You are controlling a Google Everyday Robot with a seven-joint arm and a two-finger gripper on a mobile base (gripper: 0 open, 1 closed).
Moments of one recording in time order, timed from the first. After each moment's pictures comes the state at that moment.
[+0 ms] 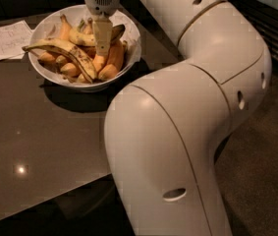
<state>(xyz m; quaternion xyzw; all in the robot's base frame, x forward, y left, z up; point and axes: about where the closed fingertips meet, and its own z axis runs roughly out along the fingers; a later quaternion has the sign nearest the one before) 0.680 0.081 0.940 -0.75 0.65 0.00 0.12</state>
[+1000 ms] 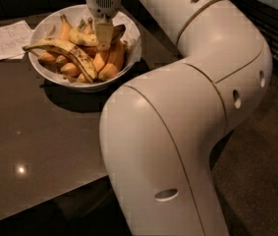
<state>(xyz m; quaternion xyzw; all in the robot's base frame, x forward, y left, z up) 0.679 0.073 0.934 -0.75 0.66 0.00 0.10</state>
